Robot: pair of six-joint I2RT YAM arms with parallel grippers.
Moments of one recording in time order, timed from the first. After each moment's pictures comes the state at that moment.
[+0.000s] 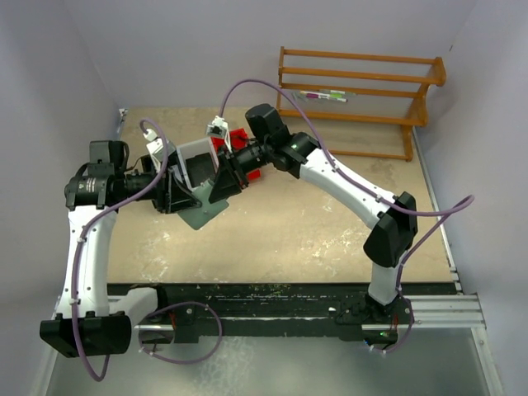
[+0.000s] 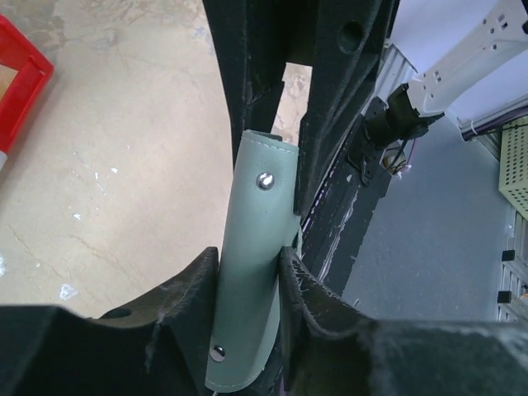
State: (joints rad) left arm 0.08 1.08 1.29 -1.15 1.14 0.38; right arm 0.80 1.86 1.84 -0.50 -1.02 0.15
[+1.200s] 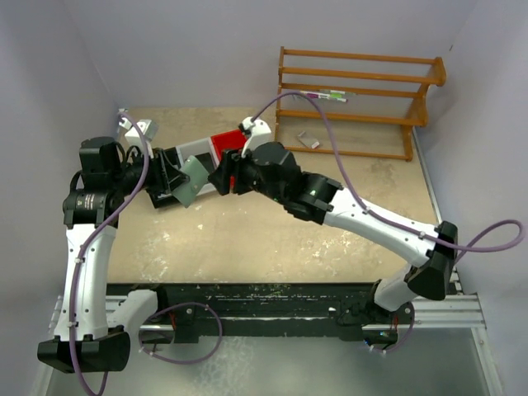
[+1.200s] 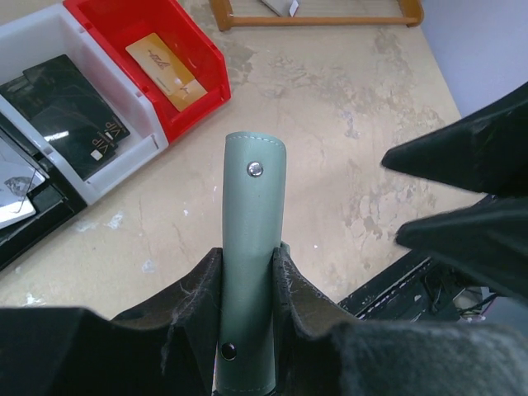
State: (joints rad) left arm 0.04 0.98 1.25 -0.81 0.65 -0.13; right arm 1.02 1.51 1.52 -0.29 0.20 0.55
